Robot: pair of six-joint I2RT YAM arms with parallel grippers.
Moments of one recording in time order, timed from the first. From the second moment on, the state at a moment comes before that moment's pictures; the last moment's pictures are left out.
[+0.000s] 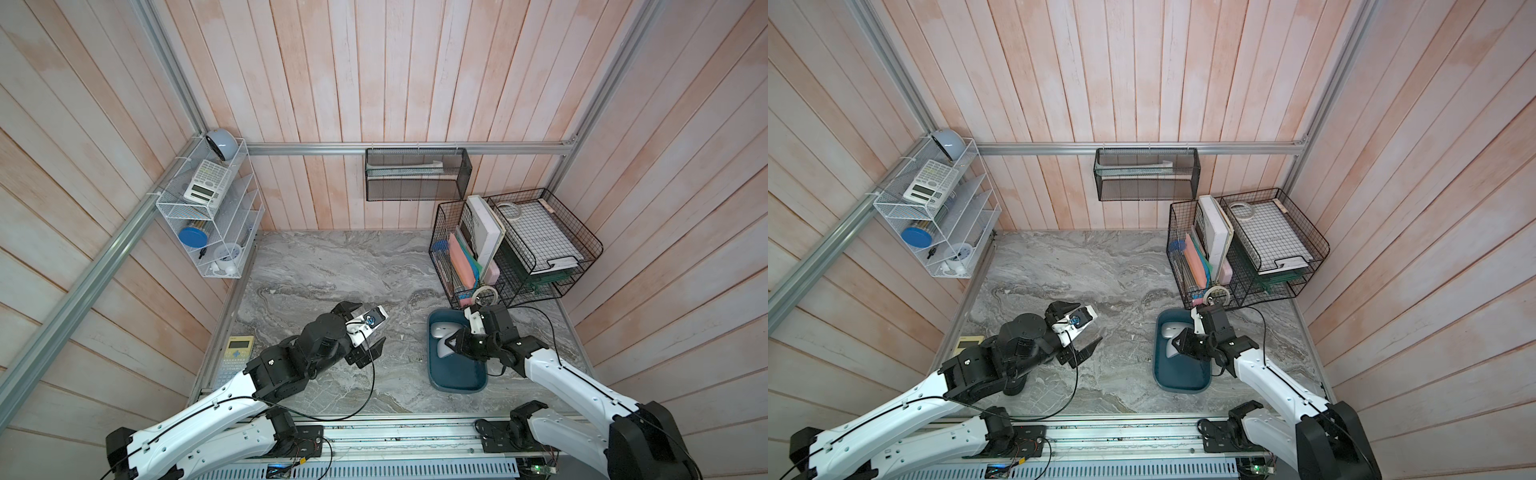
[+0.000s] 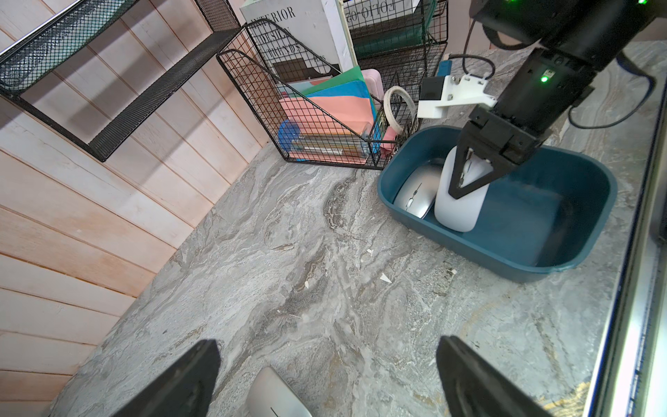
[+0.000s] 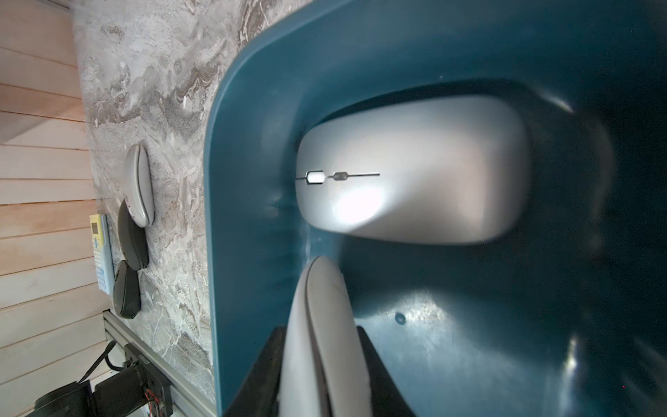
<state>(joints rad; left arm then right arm) -0.97 0.84 0.85 -0.48 -0.22 0.33 0.40 1.08 0.48 -0.33 -0.35 0.71</state>
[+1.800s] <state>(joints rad) -0.97 0.85 0.85 -0.48 -0.26 0.31 0.41 0.96 0.59 -0.52 -0.10 0.58</state>
